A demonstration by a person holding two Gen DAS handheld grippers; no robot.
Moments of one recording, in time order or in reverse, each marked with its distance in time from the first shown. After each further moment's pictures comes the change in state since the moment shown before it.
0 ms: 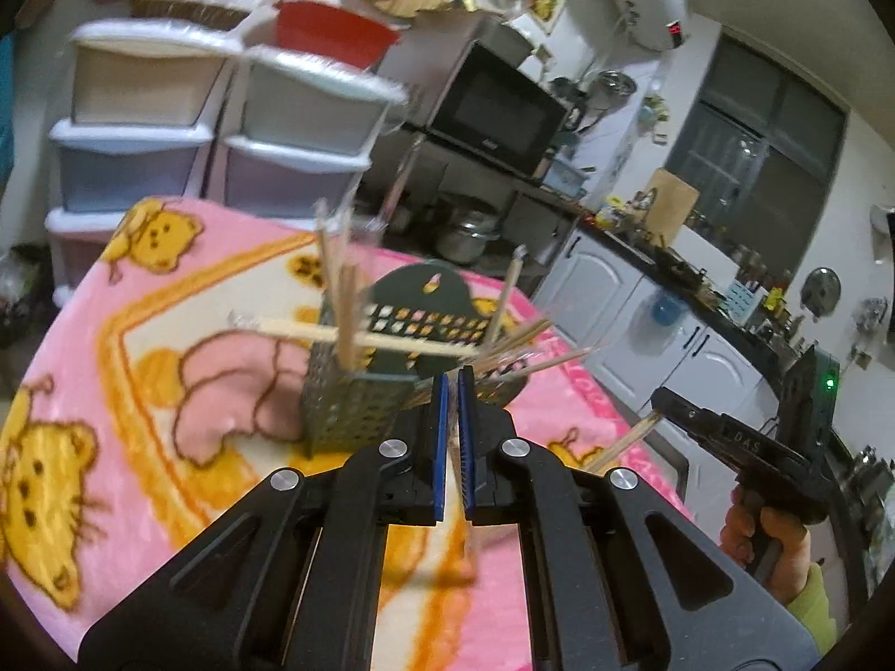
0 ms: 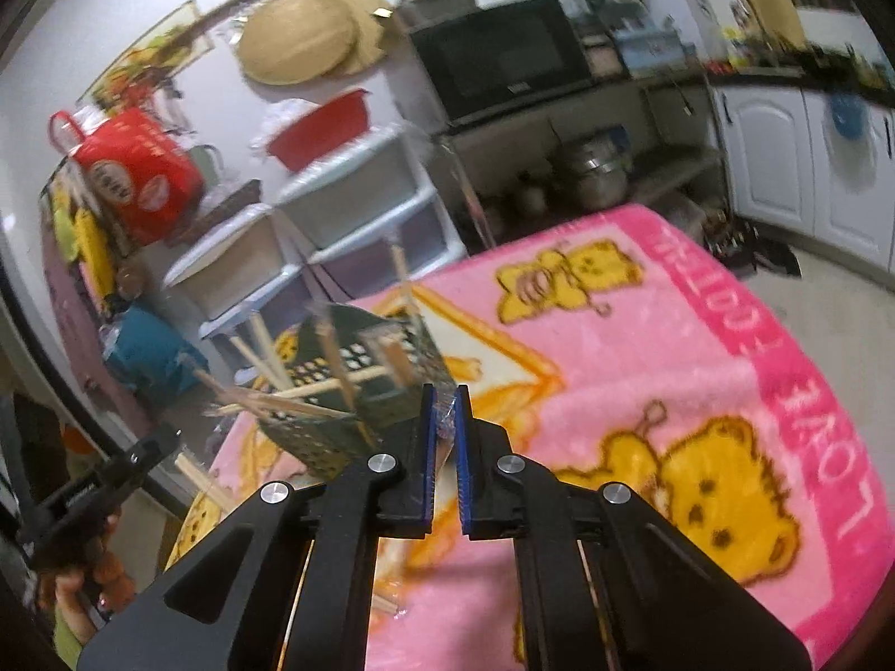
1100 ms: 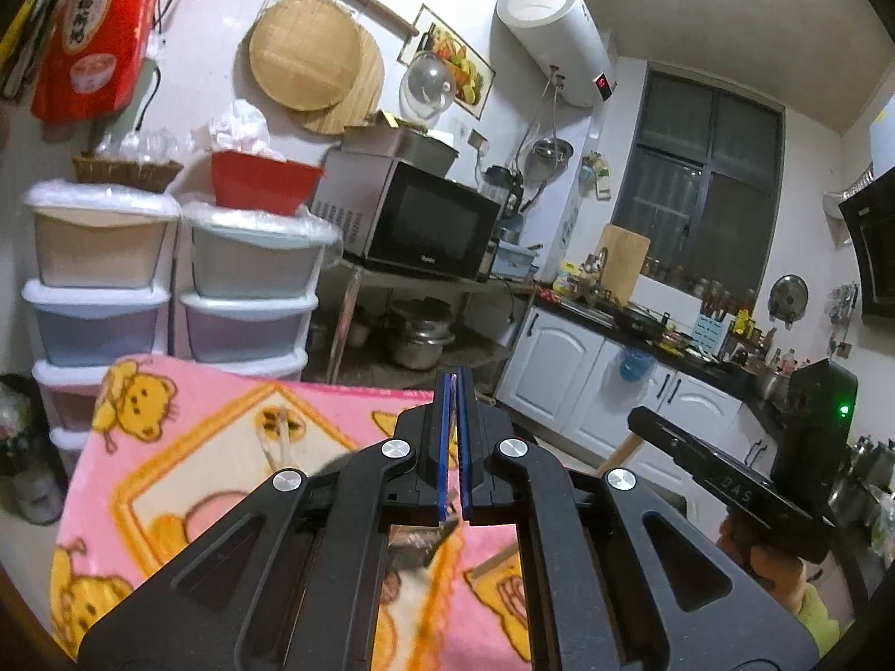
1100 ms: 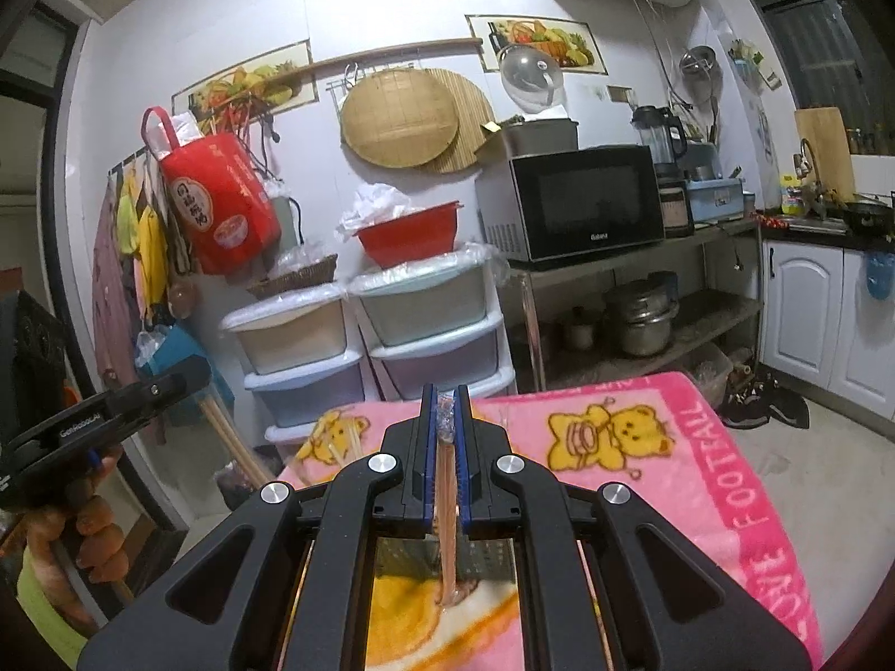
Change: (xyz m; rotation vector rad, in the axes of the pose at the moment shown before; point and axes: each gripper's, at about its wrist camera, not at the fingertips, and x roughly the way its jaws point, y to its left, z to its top) left arm -0.054 -0.059 0.091 0.149 -0.220 -0.057; right arm -0.058 0.086 0.069 -0.221 -0.236 0.045
